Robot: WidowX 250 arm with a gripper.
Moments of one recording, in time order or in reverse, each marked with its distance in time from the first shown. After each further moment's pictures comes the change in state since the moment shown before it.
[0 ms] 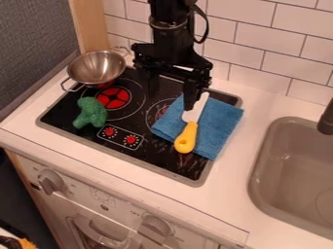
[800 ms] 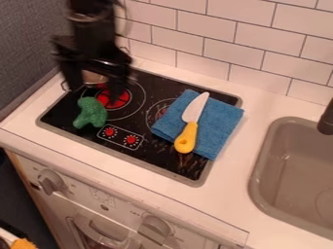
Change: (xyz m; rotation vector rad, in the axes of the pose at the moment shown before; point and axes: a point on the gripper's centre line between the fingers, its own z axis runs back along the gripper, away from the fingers) arm -0.055 0.090 0.026 0.125 0.020 0.129
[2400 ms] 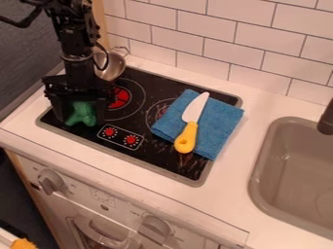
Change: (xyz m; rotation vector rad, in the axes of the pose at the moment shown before) arm 0.022 0.035 -0.096 0.024 0.149 0.304
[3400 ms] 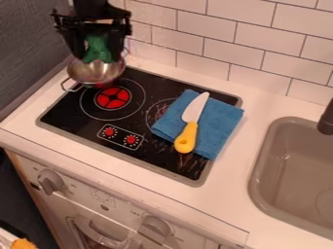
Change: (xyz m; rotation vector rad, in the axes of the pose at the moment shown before) arm 0.042 -0.012 0.086 -0.085 -0.161 -0.029
